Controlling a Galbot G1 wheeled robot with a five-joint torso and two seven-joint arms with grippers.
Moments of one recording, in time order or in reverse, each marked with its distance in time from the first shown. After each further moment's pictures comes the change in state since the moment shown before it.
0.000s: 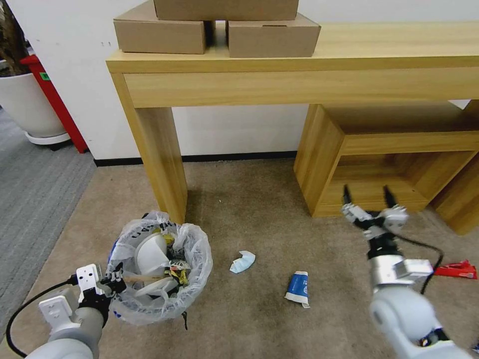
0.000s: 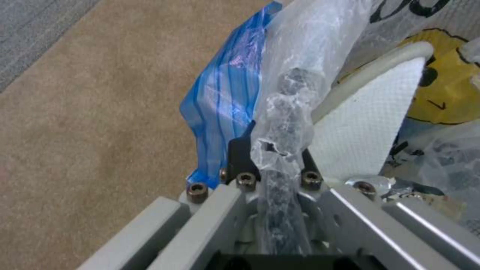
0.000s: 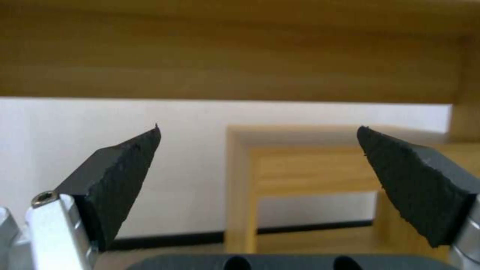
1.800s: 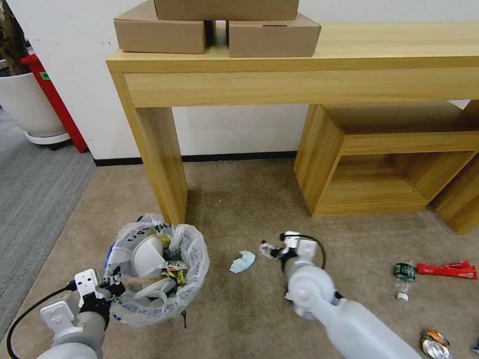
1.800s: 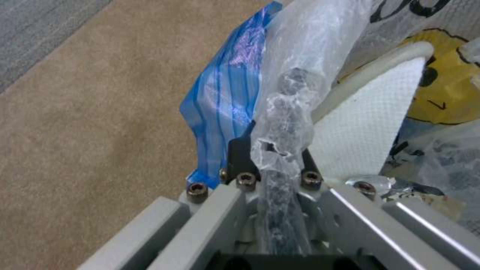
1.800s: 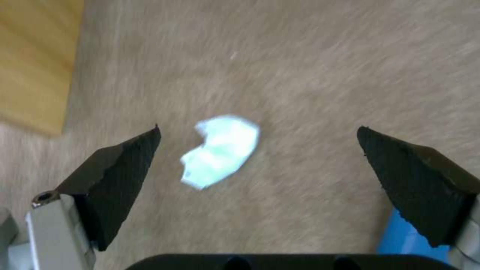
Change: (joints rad) left arm -0.005 -0.096 -0.002 0.027 0.064 -0.015 0.009; right arm 0.501 0.060 -0.837 -0.250 0.717 -0.657 0.589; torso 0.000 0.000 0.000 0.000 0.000
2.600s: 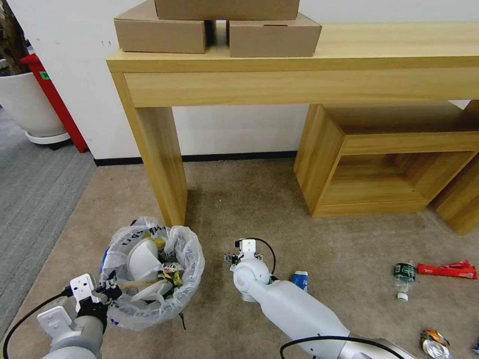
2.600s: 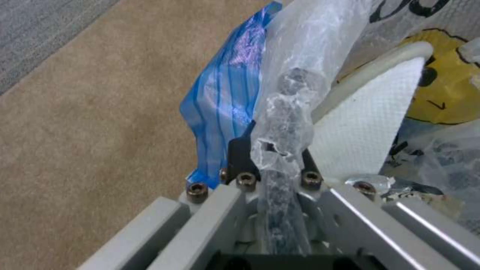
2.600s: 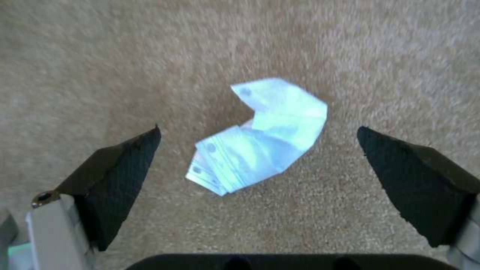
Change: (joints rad) left arm 0.018 -0.026 -0.015 0.001 0.005 -0.011 0.000; right arm 0.194 0.291 -0.159 -0.531 -0.113 0.020 -0.028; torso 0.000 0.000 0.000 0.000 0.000
